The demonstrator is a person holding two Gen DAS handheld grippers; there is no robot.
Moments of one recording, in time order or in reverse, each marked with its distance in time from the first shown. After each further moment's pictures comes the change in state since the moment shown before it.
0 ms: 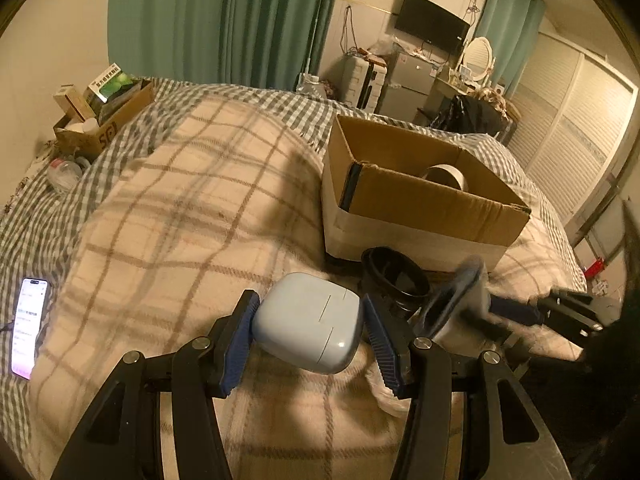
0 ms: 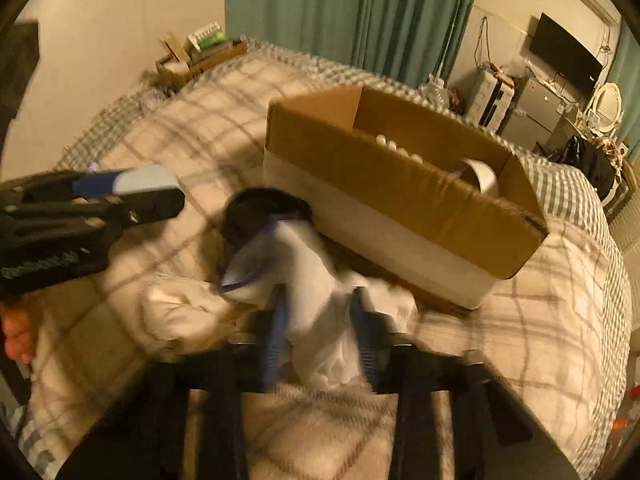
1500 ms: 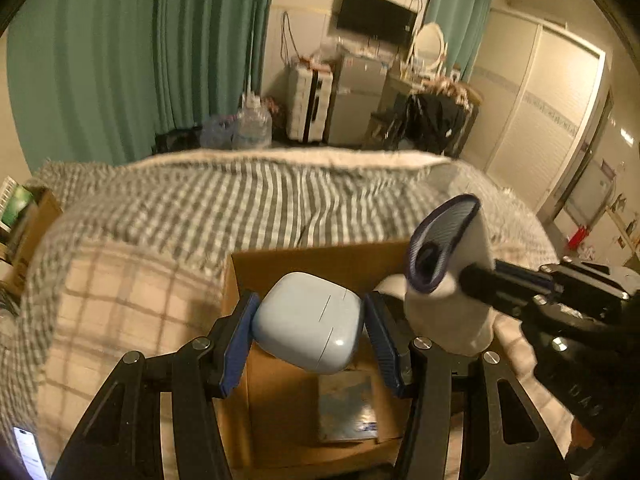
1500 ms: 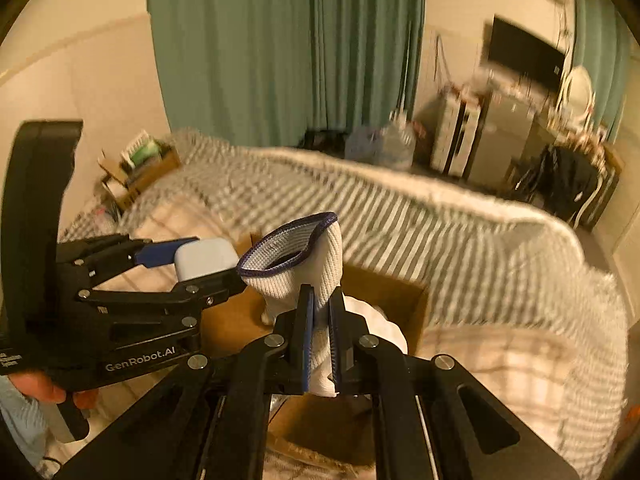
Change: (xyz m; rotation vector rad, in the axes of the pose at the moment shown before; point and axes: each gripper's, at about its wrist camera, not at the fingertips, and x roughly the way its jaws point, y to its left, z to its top) left arm 0.102 -0.079 0.159 0.173 0.003 -0.105; right arm 0.016 -0.127 0.141 0.157 -0.129 -0.001
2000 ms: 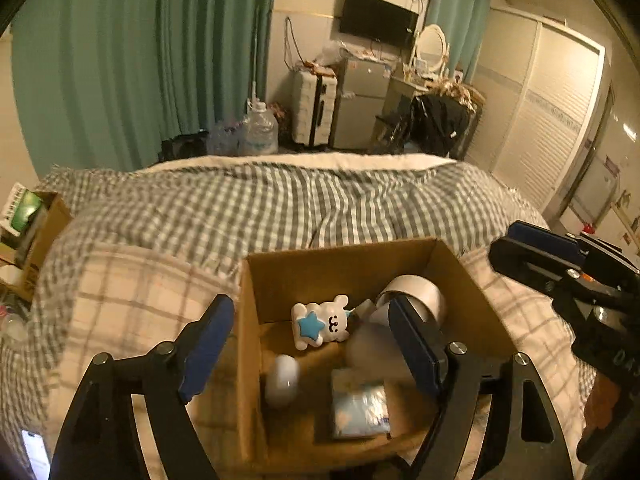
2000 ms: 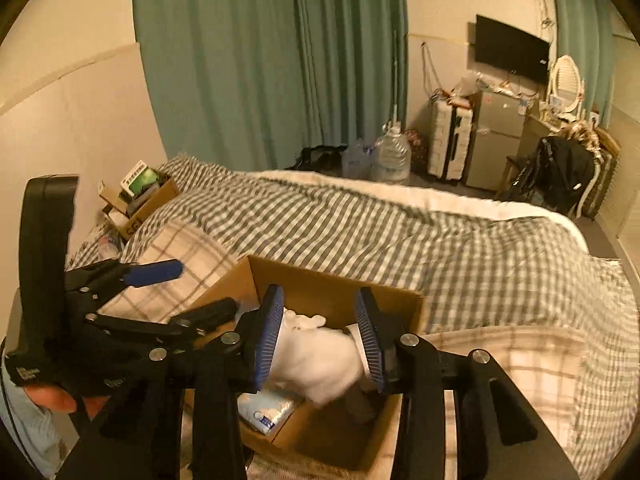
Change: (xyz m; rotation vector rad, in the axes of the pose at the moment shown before) left arm -0.035 0.002 -0.001 0.012 -0.046 0.037; right arm -0.031 -0.017 0.000 0.072 -0.102 0.000
